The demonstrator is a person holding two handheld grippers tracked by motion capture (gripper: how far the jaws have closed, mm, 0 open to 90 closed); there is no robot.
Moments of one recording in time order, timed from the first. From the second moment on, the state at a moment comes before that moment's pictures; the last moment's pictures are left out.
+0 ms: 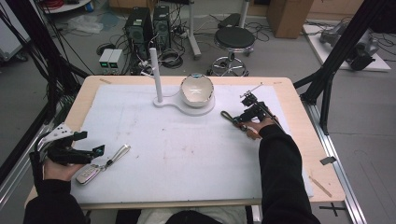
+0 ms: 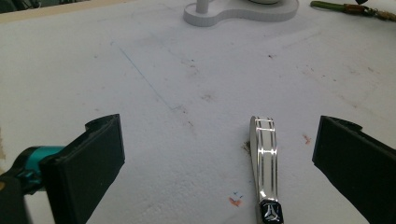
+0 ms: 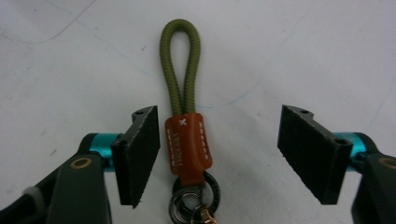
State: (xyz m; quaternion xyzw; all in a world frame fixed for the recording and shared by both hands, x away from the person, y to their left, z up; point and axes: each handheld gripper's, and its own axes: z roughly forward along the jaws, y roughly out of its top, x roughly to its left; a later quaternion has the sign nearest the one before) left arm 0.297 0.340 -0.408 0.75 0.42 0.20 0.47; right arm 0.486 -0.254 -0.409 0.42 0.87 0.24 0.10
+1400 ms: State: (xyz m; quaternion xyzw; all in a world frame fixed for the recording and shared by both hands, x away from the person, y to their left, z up) left arm 0.303 0.338 -0.411 0.75 0.42 0.20 0.47; right arm 0.470 -0.245 -0.384 0.41 0.87 0.25 0.08
